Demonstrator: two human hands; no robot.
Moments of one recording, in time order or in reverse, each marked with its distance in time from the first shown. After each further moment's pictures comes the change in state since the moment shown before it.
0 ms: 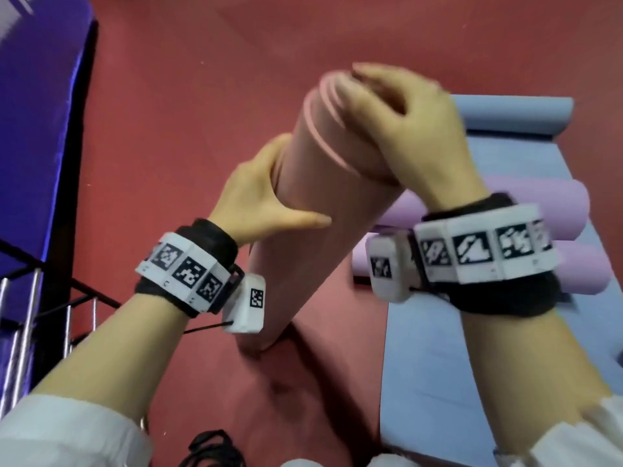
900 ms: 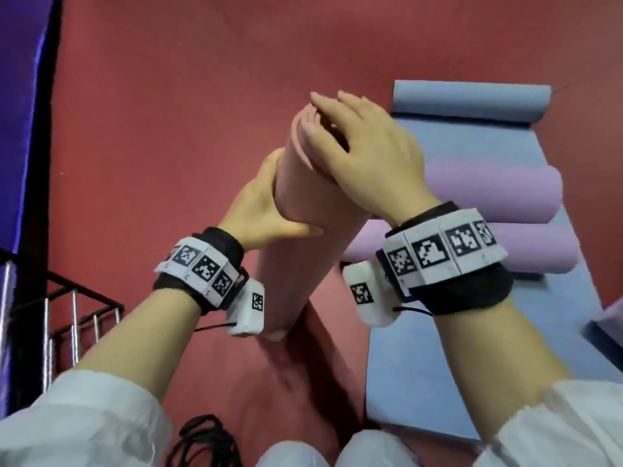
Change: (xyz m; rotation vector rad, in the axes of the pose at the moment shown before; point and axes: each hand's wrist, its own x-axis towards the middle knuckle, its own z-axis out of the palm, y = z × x) left_hand -0.011 -0.018 0.035 -0.110 -0.125 -0.123; right_hand -0.012 0.017 0.016 -0.431 -0.287 -0.062
